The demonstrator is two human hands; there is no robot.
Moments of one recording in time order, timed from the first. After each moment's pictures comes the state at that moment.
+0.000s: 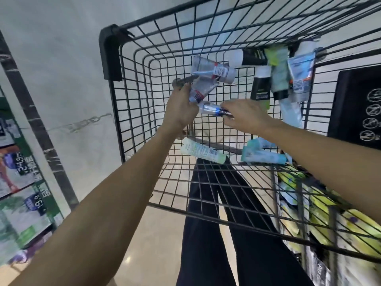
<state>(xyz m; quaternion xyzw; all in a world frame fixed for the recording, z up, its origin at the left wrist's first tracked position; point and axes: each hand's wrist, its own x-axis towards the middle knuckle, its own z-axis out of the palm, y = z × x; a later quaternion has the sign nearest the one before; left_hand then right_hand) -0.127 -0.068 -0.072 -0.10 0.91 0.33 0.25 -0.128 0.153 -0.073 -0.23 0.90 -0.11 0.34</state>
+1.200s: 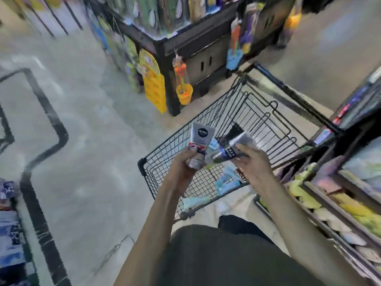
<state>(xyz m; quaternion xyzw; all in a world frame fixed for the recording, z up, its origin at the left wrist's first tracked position) -0.011 -0.043 0.376 -0.01 0.47 0.77 0.42 0.090 0.159 0.387 0.40 0.41 -0.81 -0.11</state>
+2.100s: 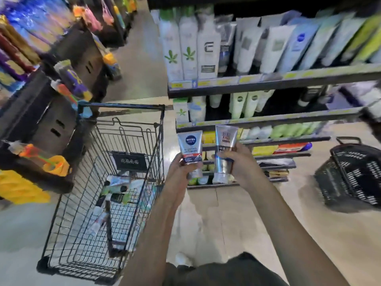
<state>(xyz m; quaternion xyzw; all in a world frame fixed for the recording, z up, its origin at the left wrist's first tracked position) 0.294 0.107 0.431 0.26 0.52 0.53 0.61 0.475 0.166 0.453 0.49 0.33 -0.69 -0.41</state>
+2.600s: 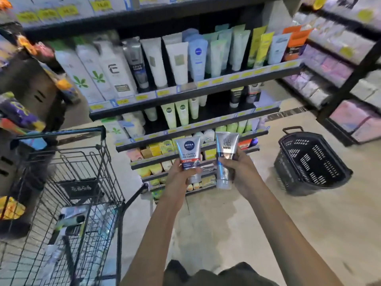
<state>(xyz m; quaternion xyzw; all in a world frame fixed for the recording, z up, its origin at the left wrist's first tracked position) 0.519 0.145 0.430 0.32 0.52 0.47 0.64 0.713 0.154 0.439 0.49 0.31 -0.64 -0.51</state>
